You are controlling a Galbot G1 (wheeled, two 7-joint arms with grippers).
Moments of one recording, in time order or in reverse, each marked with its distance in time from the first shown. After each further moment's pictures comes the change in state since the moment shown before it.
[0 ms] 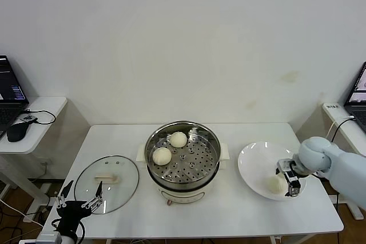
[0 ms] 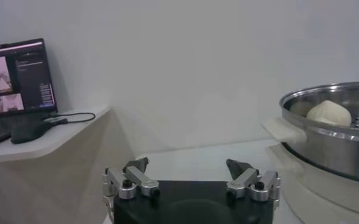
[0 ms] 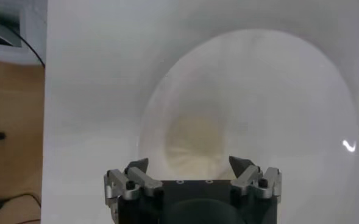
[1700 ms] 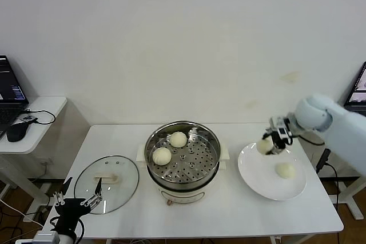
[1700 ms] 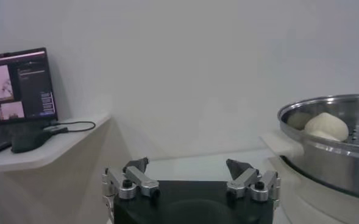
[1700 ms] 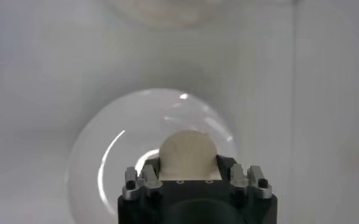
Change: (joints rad) left arm 0.005 -0.005 -0.010 -0.042 -0.006 0.000 0.000; right arm 0.459 0.100 -0.133 0.025 0.232 -0.071 -0.061
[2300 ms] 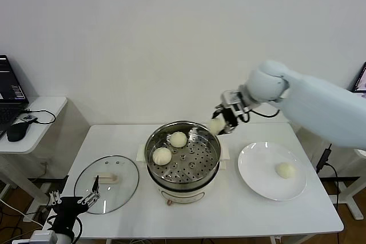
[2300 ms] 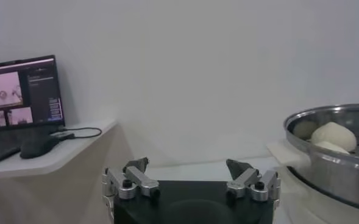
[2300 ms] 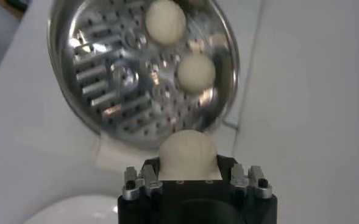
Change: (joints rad) left arm -0.007 -0.027 -0.019 -0.010 0.008 0.001 -0.001; right arm 0.230 0.295 -0.225 0.038 0.159 0.015 0.045
